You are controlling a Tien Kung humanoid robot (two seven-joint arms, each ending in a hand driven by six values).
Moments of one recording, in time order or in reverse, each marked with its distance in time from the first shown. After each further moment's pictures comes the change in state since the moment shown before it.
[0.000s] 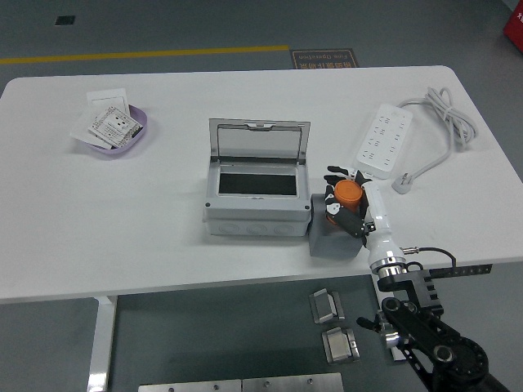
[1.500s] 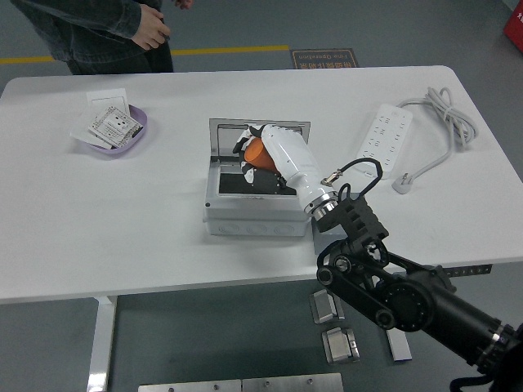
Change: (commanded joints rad) left arm 0.004 0.012 -0.024 0.000 0.018 0.011 0.011; right arm 0.440 0.026 -0.346 -0.044 -0.743 -0.032 -0.468
